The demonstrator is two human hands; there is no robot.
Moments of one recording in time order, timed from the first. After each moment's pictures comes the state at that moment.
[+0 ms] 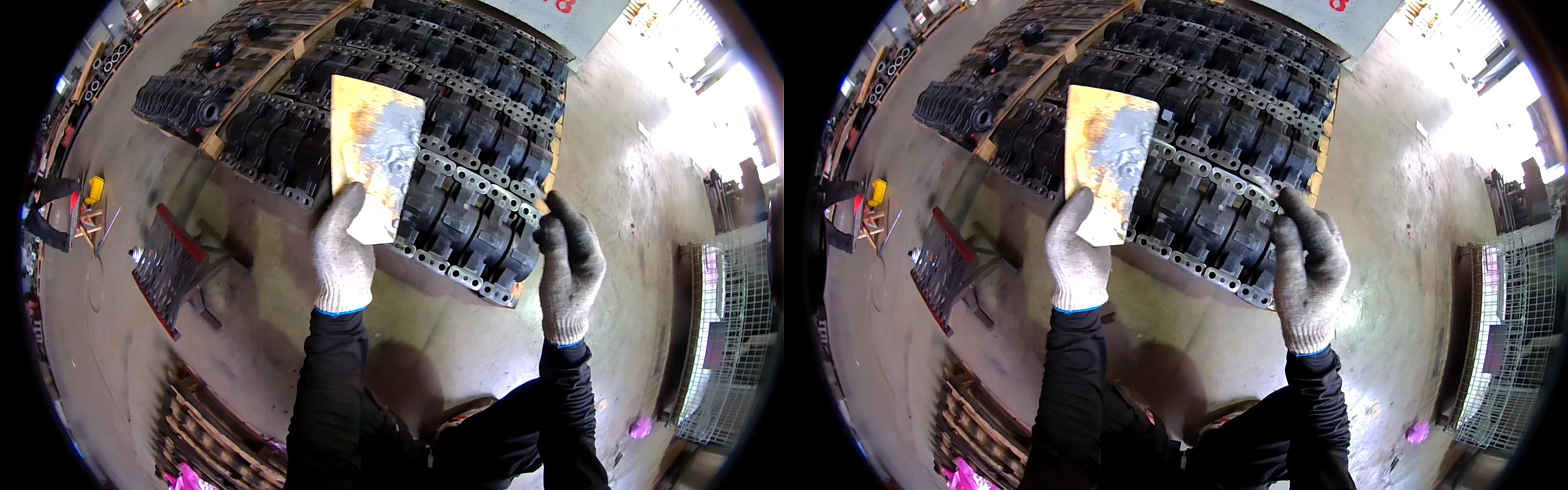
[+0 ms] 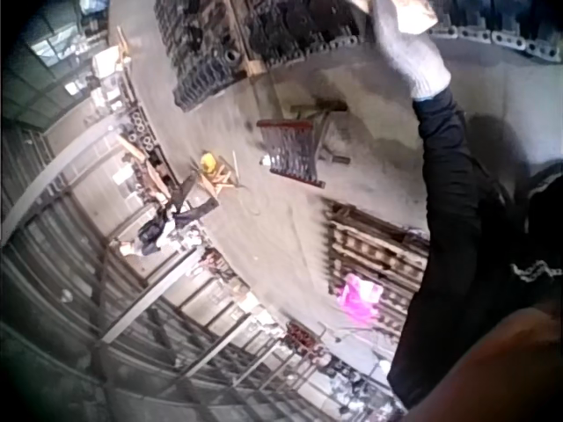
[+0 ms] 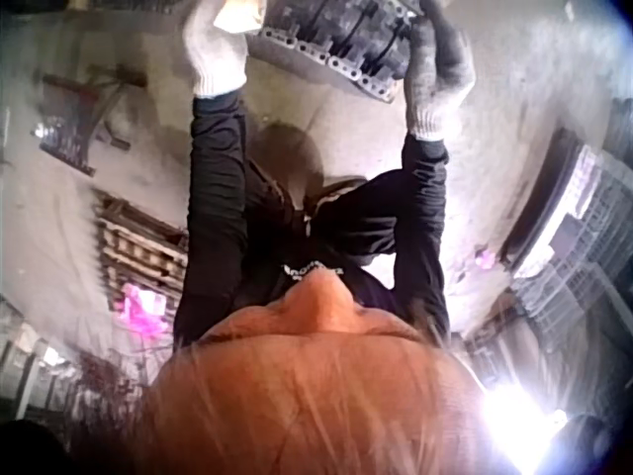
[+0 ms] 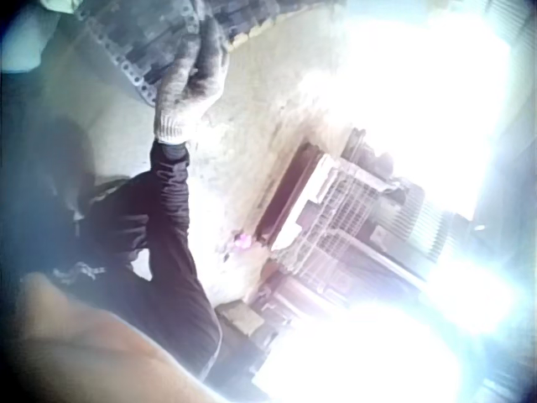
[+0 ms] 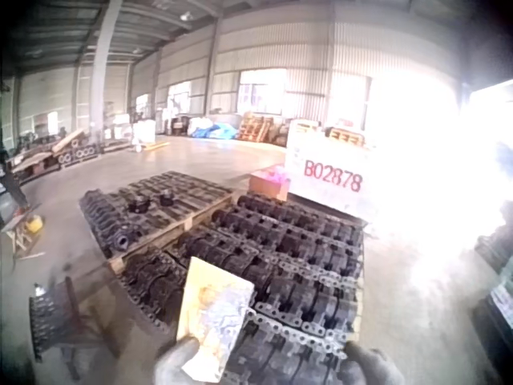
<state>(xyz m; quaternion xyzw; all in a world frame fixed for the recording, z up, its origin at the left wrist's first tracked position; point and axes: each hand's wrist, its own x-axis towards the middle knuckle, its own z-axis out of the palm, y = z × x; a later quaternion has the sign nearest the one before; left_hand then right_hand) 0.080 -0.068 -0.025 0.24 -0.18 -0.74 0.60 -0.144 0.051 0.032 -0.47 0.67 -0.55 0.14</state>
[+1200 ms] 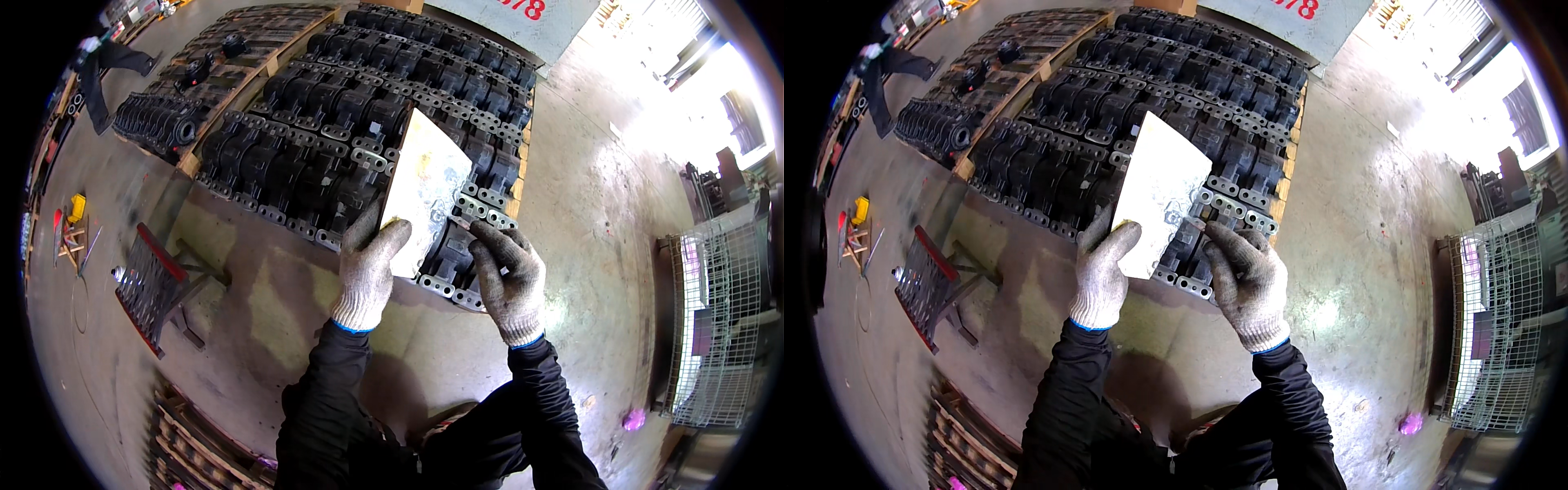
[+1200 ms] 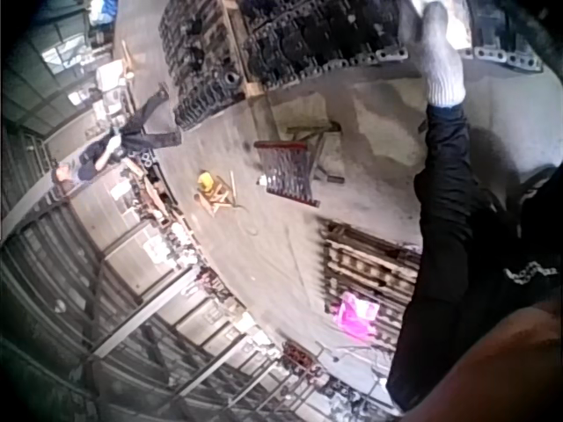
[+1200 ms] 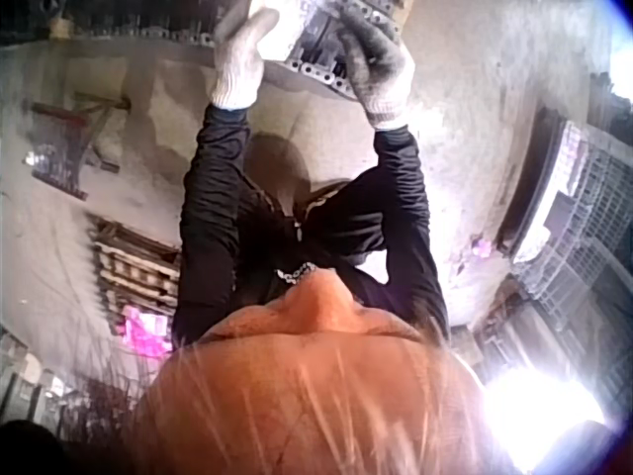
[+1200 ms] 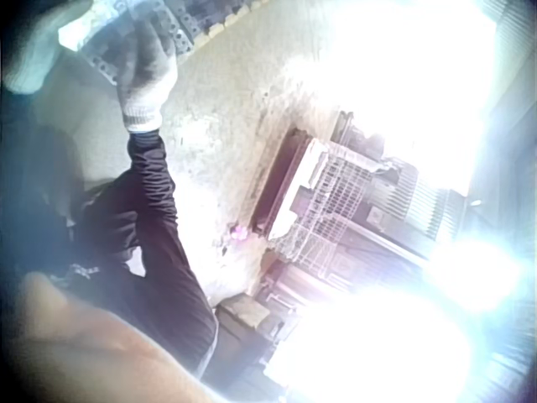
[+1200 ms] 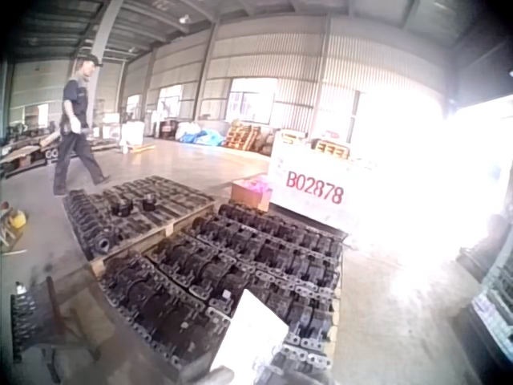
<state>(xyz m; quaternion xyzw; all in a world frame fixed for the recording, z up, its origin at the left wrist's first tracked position) 0.029 -0.041 -0.019 0.28 -0.34 -0.74 0.50 -0.145 0.054 0.020 -0.59 0.66 -0.45 0.09</state>
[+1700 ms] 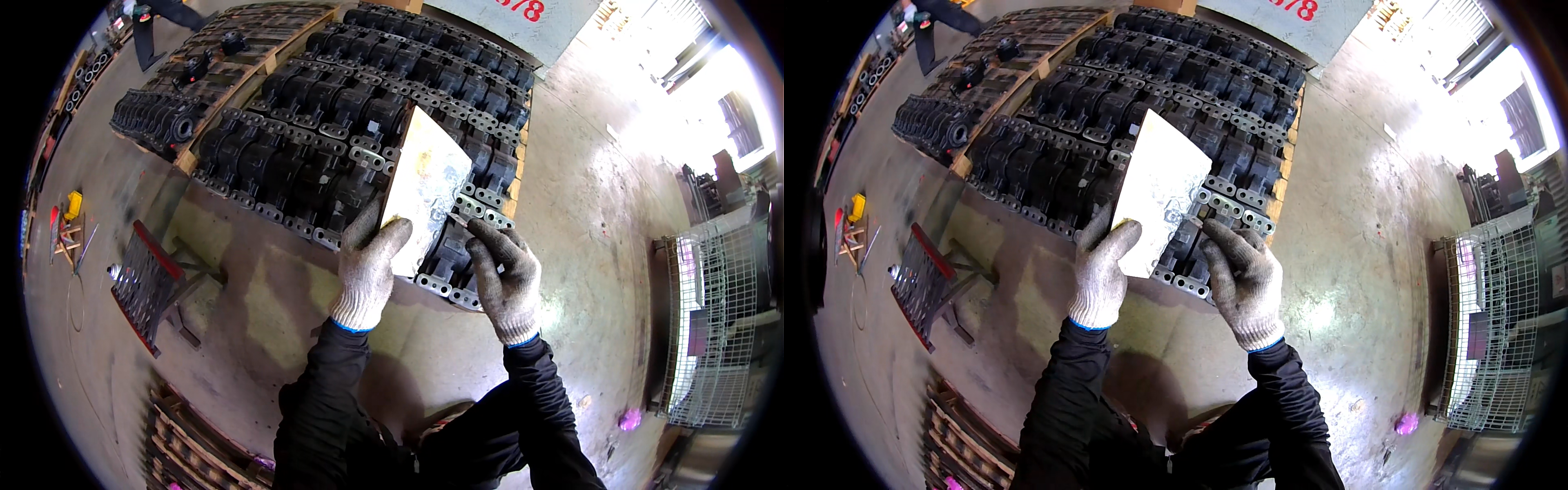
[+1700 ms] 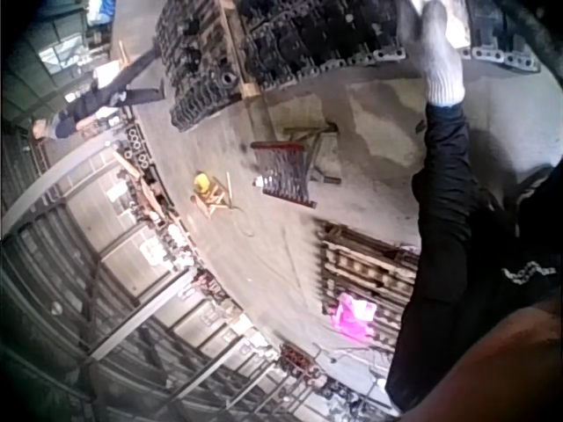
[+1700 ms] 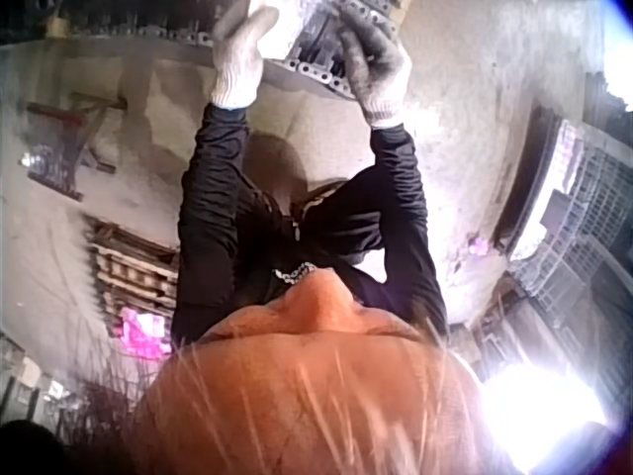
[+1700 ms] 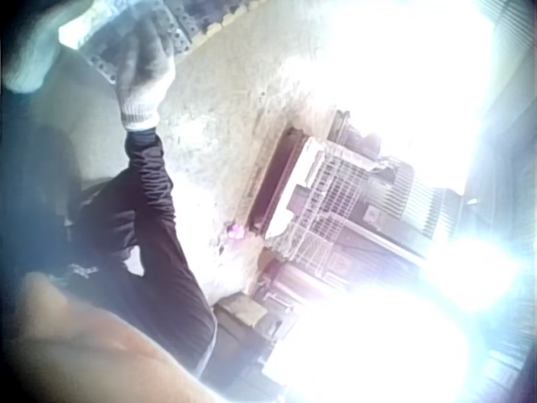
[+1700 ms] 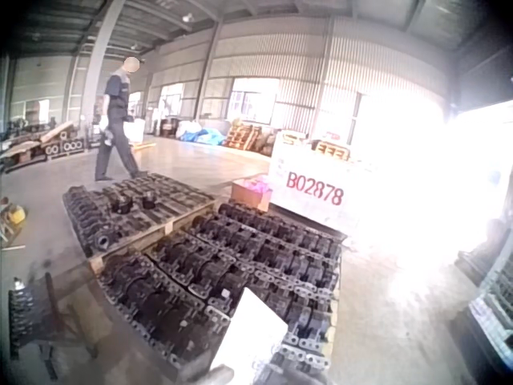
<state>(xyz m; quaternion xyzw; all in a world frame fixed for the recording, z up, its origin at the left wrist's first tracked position) 0.027 -0.039 -0.016 0.28 -0.35 -0.73 0.51 -0.141 0.053 0.014 -0.57 0.66 -0.47 0.11</state>
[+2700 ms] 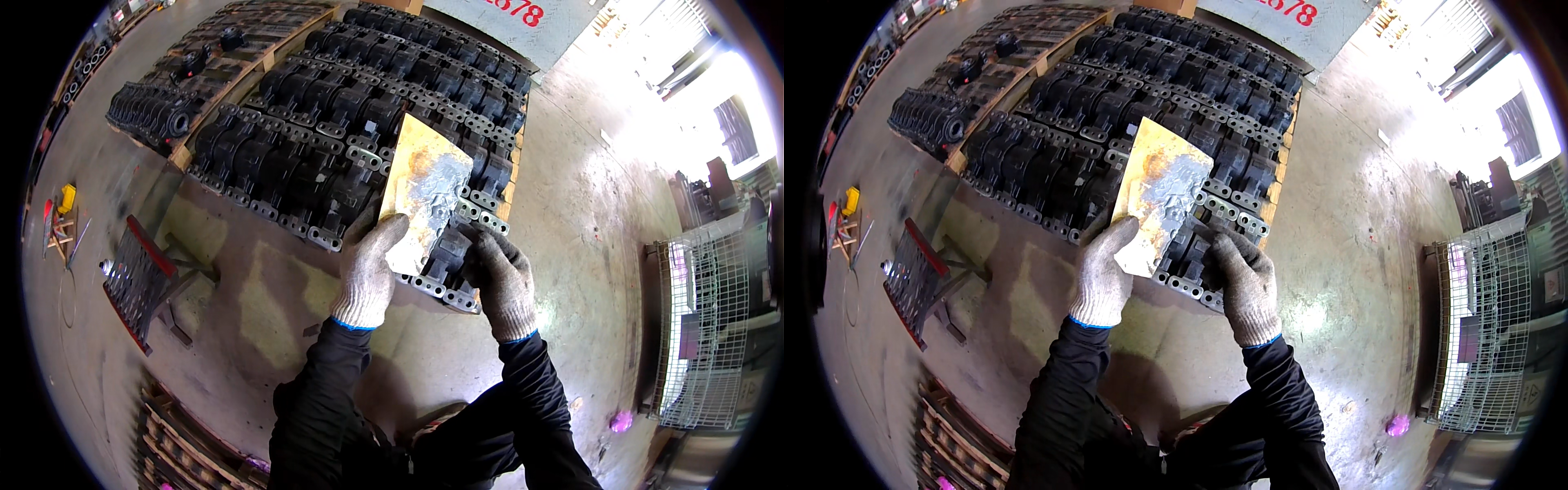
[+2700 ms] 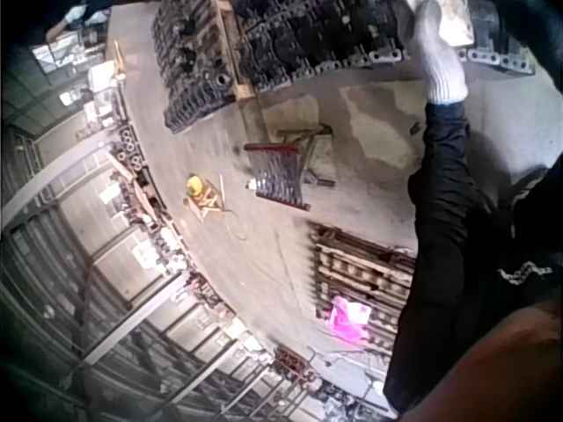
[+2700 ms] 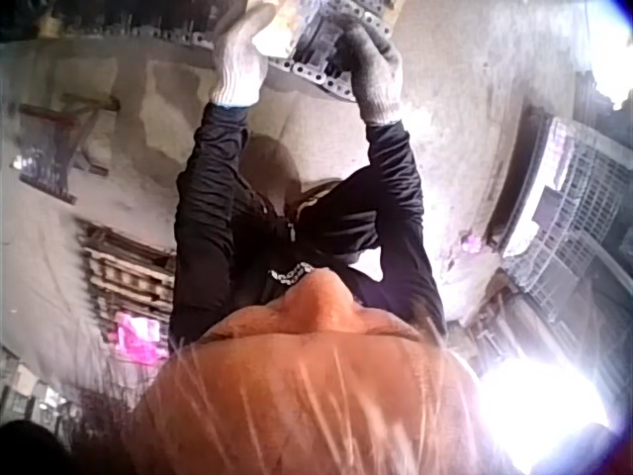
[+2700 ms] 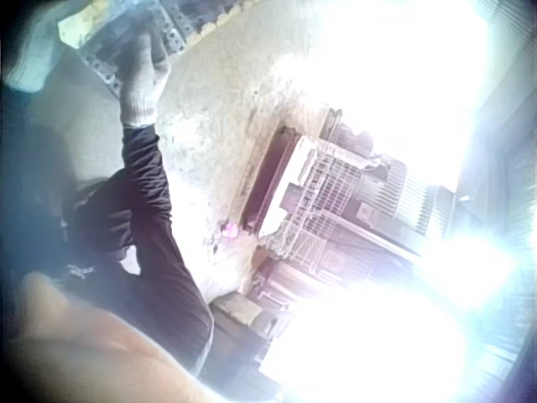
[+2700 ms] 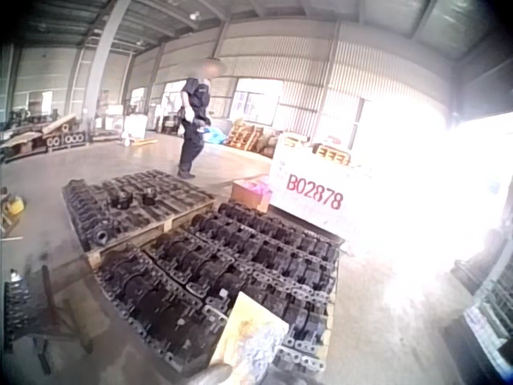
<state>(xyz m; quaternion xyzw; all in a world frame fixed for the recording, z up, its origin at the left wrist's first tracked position) 0.024 -0.041 -0.033 0.24 -0.22 -0.80 0.50 -0.148 0.053 0.000 -0.25 0.57 -0.61 0.49</state>
